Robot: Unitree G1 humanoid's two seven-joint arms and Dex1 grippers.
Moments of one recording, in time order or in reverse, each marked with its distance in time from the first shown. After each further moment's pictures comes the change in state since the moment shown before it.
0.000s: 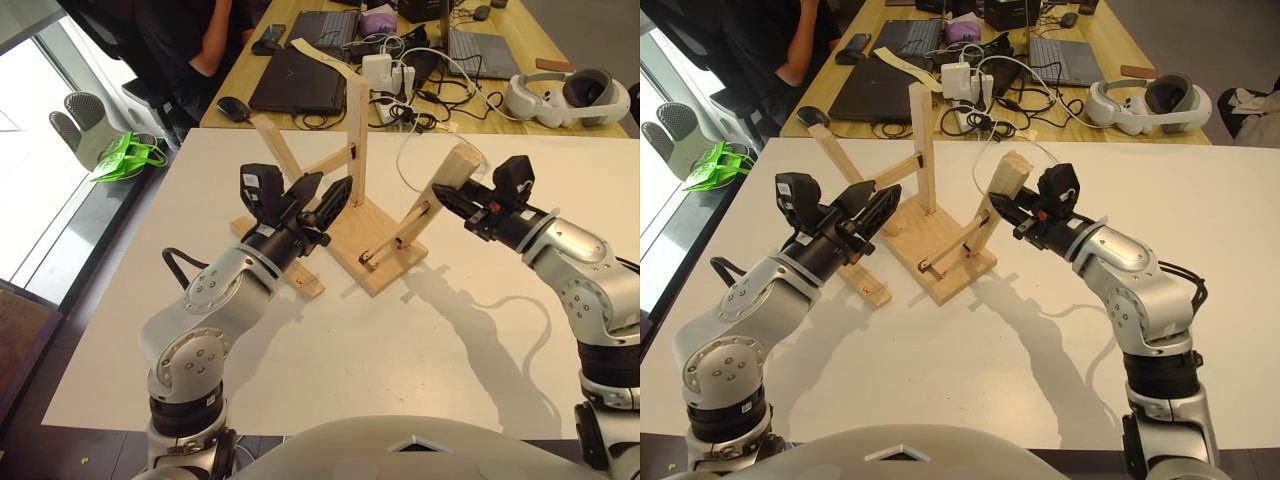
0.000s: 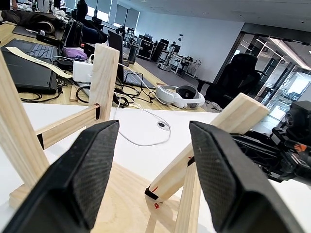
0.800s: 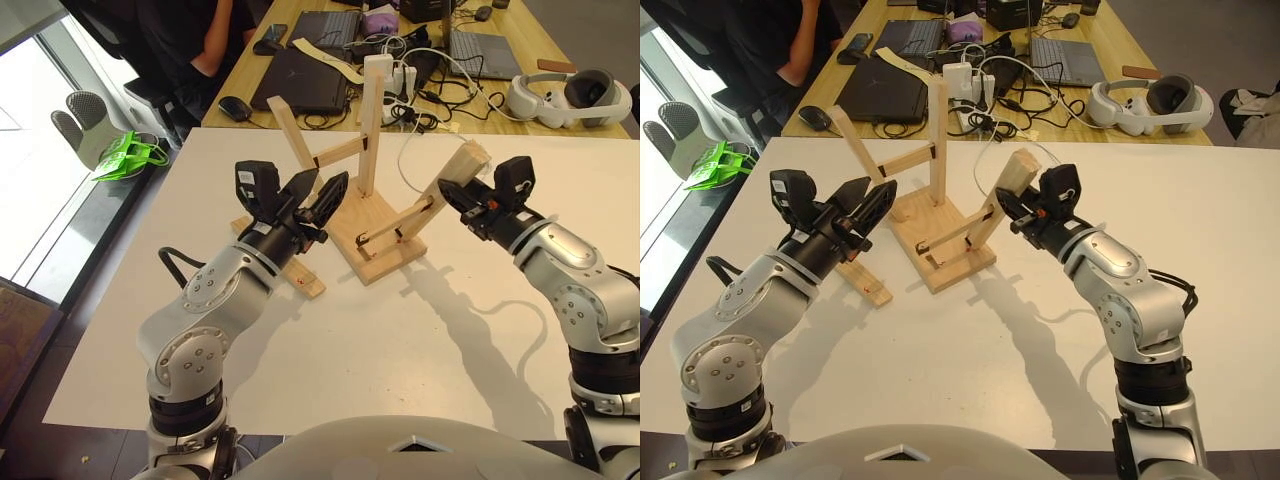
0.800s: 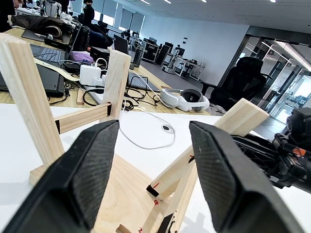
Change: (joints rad) left arm -0.005 -0.003 0.011 -0.006 0.000 0.000 0.022; right arm 0.050 0.079 -0.033 -0.081 0.016 0.068 -0.248
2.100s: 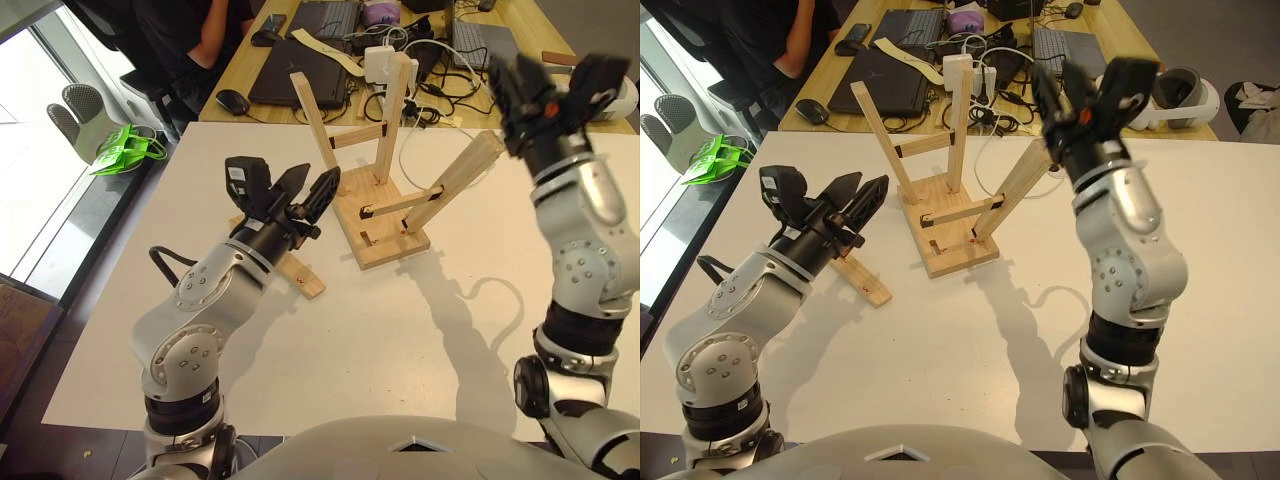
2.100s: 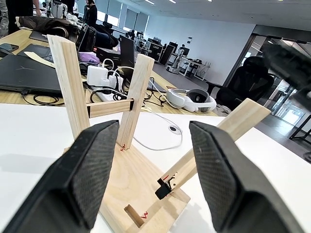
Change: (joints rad) left arm -0.005 0.007 0.036 0.004 0.019 0.000 -0.023; right arm -0.333 0.220 -0.224 -0.025 -0.009 -0.088 -0.155
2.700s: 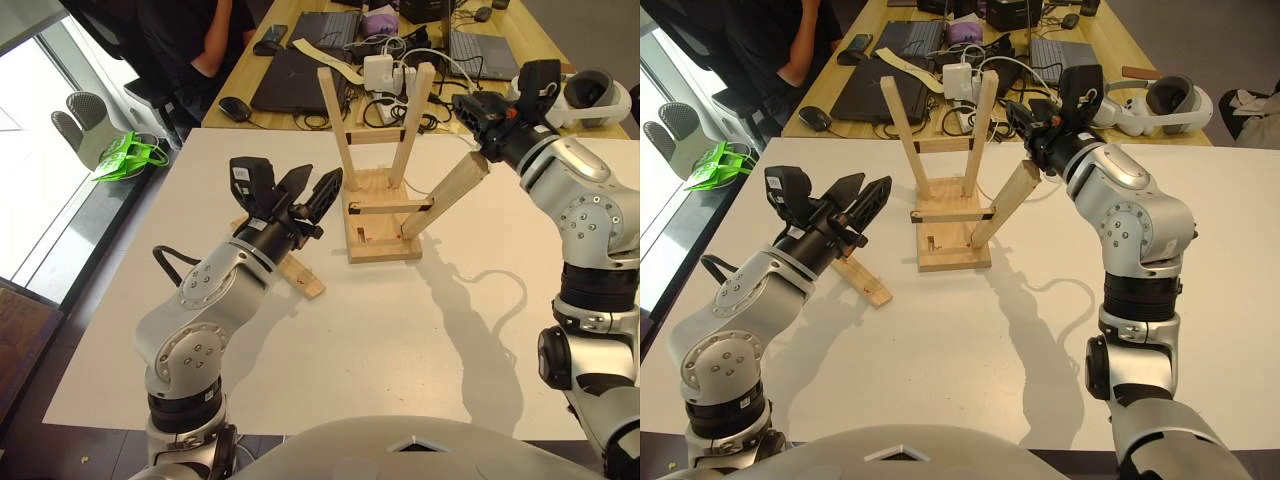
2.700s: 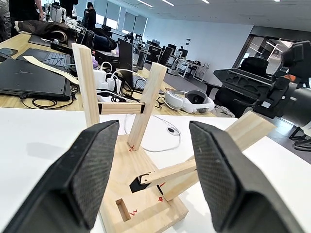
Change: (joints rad) left arm -0.007 -0.007 -0.019 0.013 0.015 0.000 -0.002; right arm -0.070 -0.146 0.140 0.277 0.004 0.213 0.092
